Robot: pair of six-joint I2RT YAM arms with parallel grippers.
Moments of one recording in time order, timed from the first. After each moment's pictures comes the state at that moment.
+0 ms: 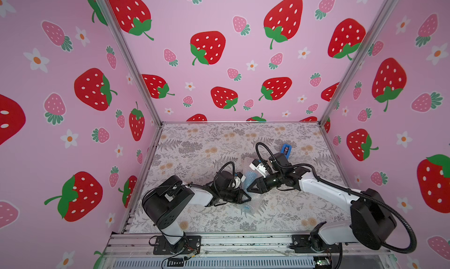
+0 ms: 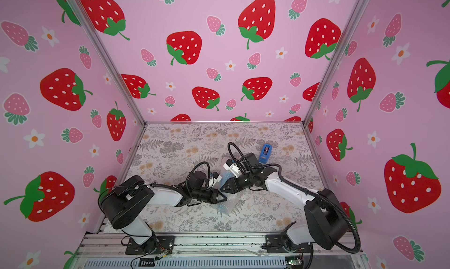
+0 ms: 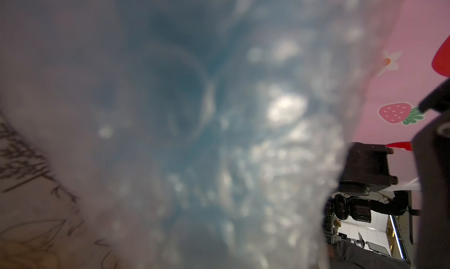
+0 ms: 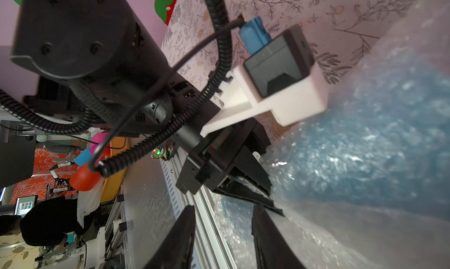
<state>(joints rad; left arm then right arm) -0.74 1.68 0.55 0.41 0.67 -0.67 0.72 1.42 0.85 -0.35 -0.80 0.27</state>
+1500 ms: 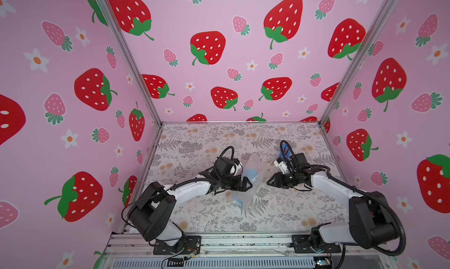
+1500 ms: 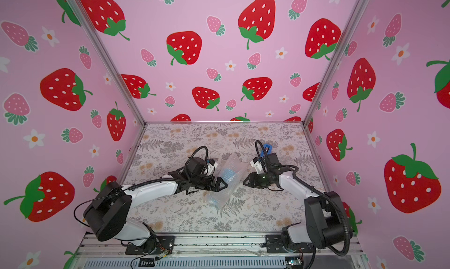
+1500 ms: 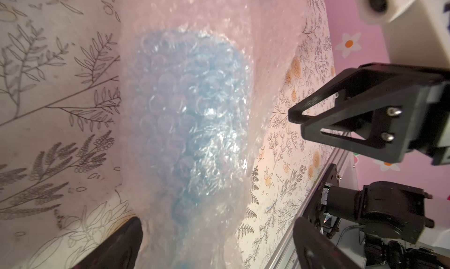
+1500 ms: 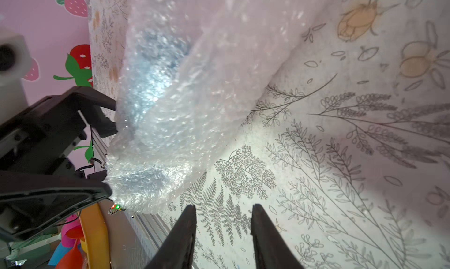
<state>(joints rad) -0.67 1.53 0.84 -0.18 0.44 -0.52 0.38 1.43 0.74 -0.45 -0.66 0.29</state>
